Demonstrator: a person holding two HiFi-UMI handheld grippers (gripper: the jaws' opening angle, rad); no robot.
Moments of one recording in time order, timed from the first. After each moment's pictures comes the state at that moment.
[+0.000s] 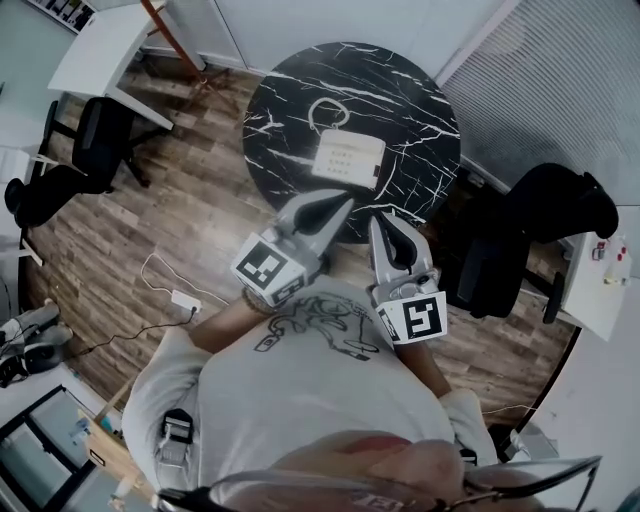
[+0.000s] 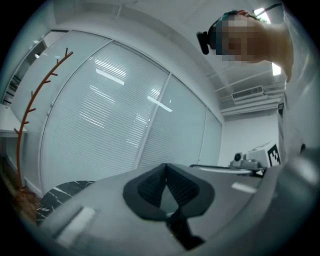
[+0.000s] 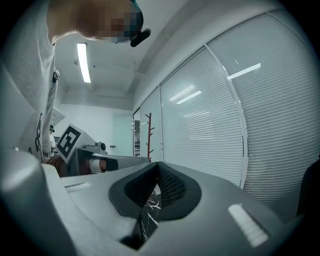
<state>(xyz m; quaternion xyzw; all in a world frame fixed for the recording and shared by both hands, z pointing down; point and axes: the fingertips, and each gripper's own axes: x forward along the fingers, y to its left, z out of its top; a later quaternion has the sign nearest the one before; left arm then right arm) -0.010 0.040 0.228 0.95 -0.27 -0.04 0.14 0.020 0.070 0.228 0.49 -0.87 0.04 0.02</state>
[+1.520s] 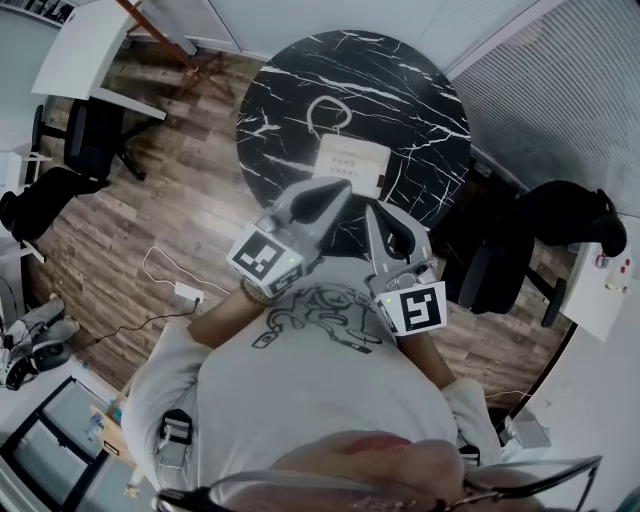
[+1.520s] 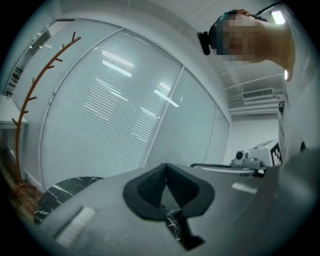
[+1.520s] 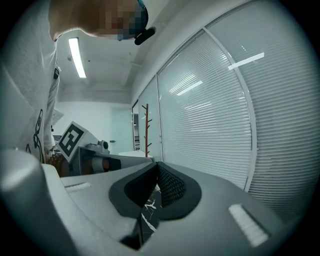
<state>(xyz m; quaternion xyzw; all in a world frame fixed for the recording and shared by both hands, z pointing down) -0.010 -0.082 0.267 0.95 -0.27 -0.02 0.18 0.016 -0.050 0.263 0.47 -0.88 0.07 0.05</state>
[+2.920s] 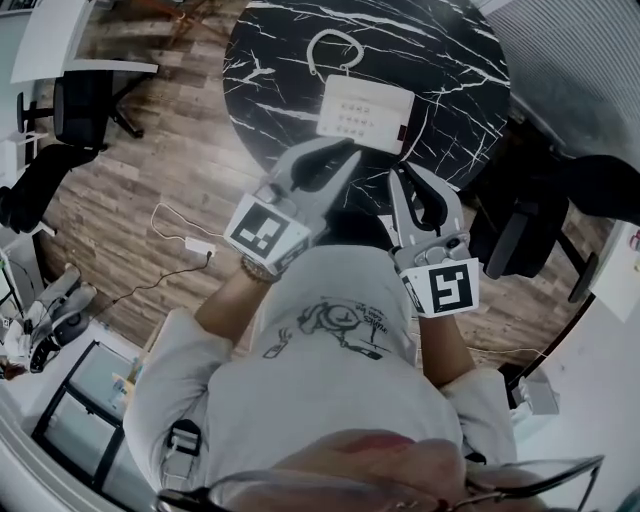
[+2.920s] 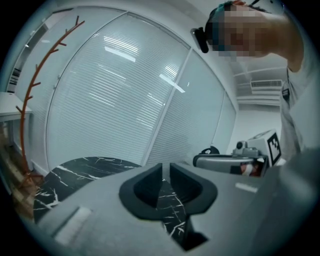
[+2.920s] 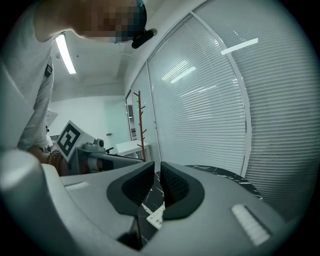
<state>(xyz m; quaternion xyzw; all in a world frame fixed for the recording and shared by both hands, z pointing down) 0.002 -0.105 0.392 0.93 -0.29 0.05 0.21 0.048 -0.076 0.376 0.48 -0.87 0.13 0.08</state>
